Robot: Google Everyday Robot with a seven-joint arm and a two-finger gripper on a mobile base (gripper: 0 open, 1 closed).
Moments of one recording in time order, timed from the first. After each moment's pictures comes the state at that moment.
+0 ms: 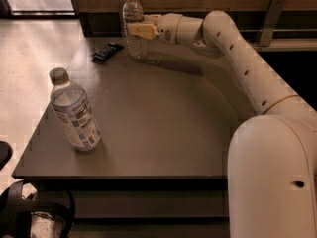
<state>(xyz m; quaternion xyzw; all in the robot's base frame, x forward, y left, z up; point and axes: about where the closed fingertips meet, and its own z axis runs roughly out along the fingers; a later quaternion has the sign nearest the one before) 0.830 0.048 0.928 -0.39 0.60 0.36 0.60</state>
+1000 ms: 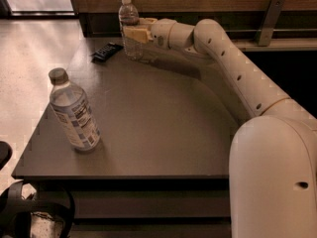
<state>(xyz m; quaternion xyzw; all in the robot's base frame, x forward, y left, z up) 0.843 0.061 0.905 -0.38 0.60 0.33 0.62</state>
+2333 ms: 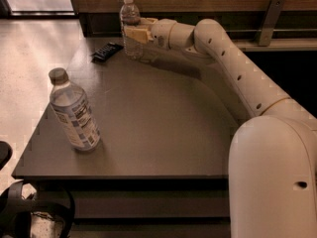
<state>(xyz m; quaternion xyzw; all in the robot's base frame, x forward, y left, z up) 0.843 0.062 0.908 -0.38 0.60 0.33 0.62</state>
